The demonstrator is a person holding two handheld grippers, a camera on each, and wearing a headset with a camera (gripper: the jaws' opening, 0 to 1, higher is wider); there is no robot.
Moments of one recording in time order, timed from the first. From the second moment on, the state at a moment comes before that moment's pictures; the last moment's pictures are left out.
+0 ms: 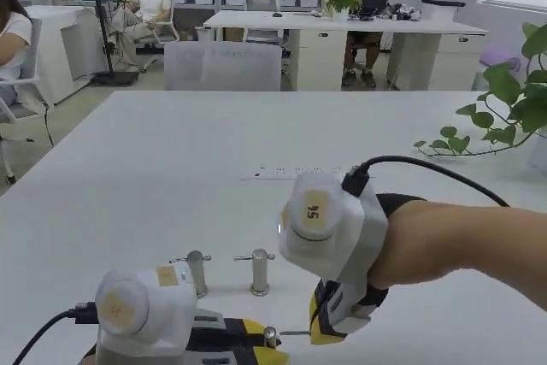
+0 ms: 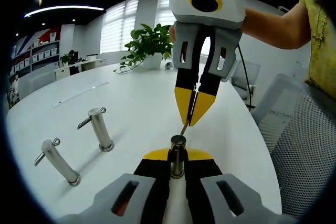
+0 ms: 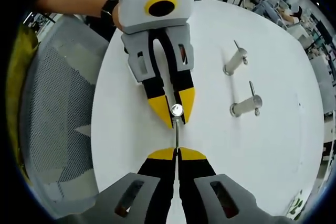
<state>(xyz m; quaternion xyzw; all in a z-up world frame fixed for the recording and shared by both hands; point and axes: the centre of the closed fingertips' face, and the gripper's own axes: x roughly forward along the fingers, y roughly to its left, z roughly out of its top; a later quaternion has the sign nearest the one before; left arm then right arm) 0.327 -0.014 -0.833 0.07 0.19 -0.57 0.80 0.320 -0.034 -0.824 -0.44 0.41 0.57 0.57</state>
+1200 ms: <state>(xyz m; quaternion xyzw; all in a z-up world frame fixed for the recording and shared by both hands) 0.324 -0.015 -0.834 0.08 0.19 -0.56 0.80 0.315 -0.026 -0.826 -0.44 0.41 0.57 0.56</state>
